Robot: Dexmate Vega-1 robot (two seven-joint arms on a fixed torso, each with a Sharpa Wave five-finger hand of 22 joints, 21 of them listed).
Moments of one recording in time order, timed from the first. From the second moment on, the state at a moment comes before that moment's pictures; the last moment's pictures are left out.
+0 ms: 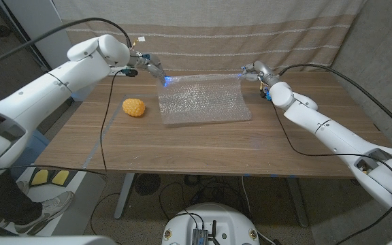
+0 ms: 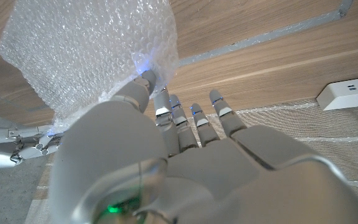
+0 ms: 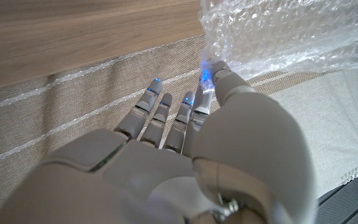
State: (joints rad) left arm 0.20 0.88 0.73 -1.67 0.22 0.41 -0.66; left_hand 1.00 0.15 0.52 -0.17 0.24 0.99 0.12 0.36 0.27 0.45 -0.05 0.23 0.20 0.19 0.00 0.18 0.17 0.17 0.13 0.28 0.20; right arm -0.45 -0.58 -0.66 -1.33 -0.12 -0.09 -0.19; right_hand 1.08 0.10 0.42 -0.16 0.18 1.10 0.05 0.34 0.19 0.54 -0.08 0.20 0.20 0.35 -0.04 0.25 0.21 0.43 0.00 0.24 0.19
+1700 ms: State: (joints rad) left arm 0.22 0.79 0.79 -1.57 0.32 0.41 -0.50; left_hand 0.95 0.17 0.45 -0.13 0.23 0.23 0.00 0.16 0.28 0.16 0.00 0.19 0.21 0.07 0.06 0.18 0.17 0.08 0.16 0.28 0.21; right arm -0.28 -0.43 -0.83 -0.98 -0.22 -0.14 -0.29; right_hand 1.04 0.10 0.40 -0.14 0.18 0.97 -0.02 0.27 0.20 0.54 -0.07 0.20 0.20 0.35 -0.04 0.26 0.23 0.43 0.03 0.24 0.19
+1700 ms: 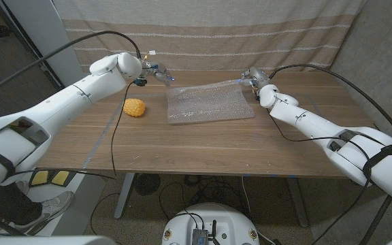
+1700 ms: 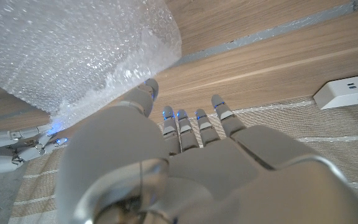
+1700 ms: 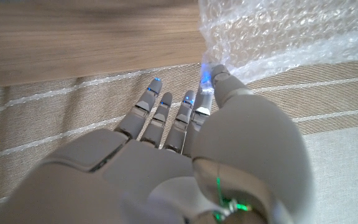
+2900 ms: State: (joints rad) left arm 0.42 0.84 0.67 -1.71 0.17 0.30 -0.34; left_hand 0.85 0.18 0.44 -0.07 0.22 0.23 -0.03 0.20 0.20 0.17 -0.01 0.22 0.21 0.13 0.03 0.21 0.18 0.10 0.14 0.30 0.22; right arm -0.48 -0.54 -0.75 -1.33 -0.16 -0.24 -0.33; right_hand 0.82 0.17 0.35 -0.08 0.19 0.70 -0.06 0.20 0.19 0.45 -0.02 0.21 0.20 0.36 -0.04 0.27 0.25 0.41 0.03 0.23 0.19
